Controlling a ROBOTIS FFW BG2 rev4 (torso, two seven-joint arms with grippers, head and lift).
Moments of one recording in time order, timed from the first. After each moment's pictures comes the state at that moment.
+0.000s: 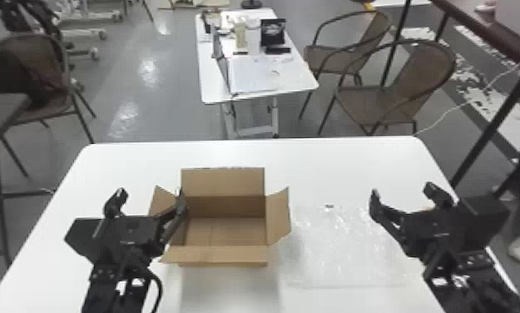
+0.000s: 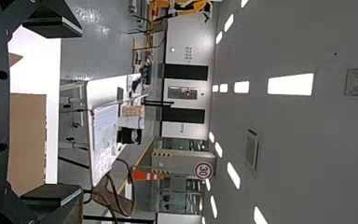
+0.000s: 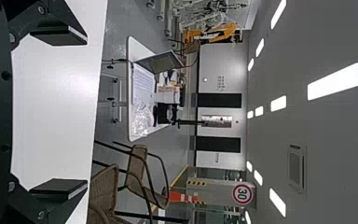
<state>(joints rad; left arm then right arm) 0.33 0.00 0.05 -1.78 0.07 -0.25 -0.06 0.30 -0.10 0.01 -1.88 -0.05 0.04 0.14</state>
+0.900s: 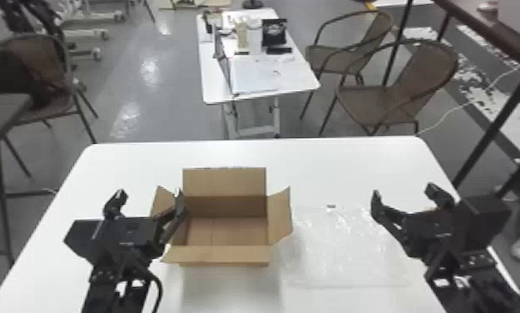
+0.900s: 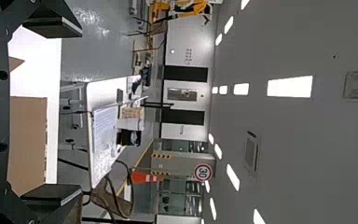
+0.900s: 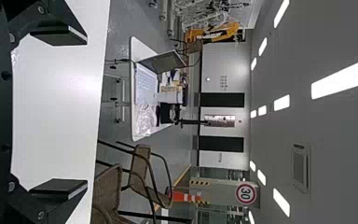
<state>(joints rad) 0.34 0.00 0.05 -1.77 0.07 -0.25 -0.06 0.31 -0.10 0.01 -1.89 -0.06 0.06 0.13</state>
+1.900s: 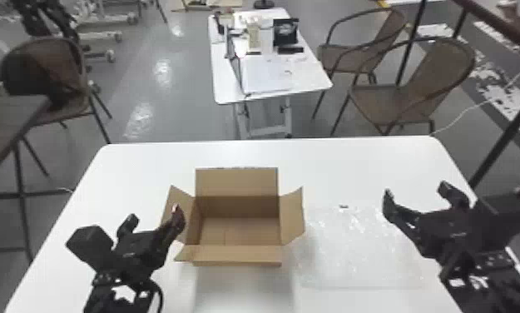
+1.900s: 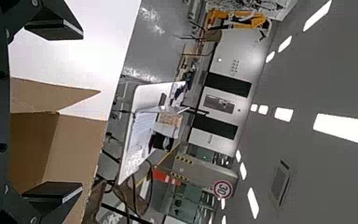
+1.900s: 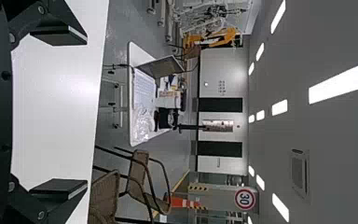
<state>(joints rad) 0.28 0.00 0.15 -1.62 0.32 -0.14 -0.18 0.29 -0.10 0.01 -1.87 -0.07 0.05 0.16</state>
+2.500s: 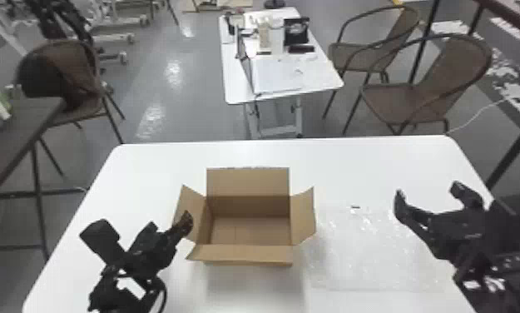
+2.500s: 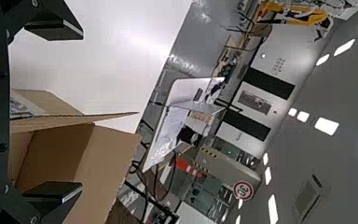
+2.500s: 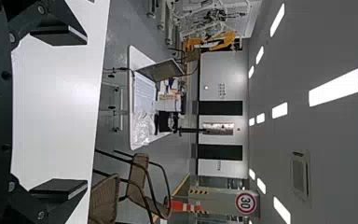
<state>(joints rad) 0.20 0.00 0.26 -1.53 0.43 0.10 -0.33 0.28 -0.10 0.01 -1.86 -0.07 0.05 0.18</state>
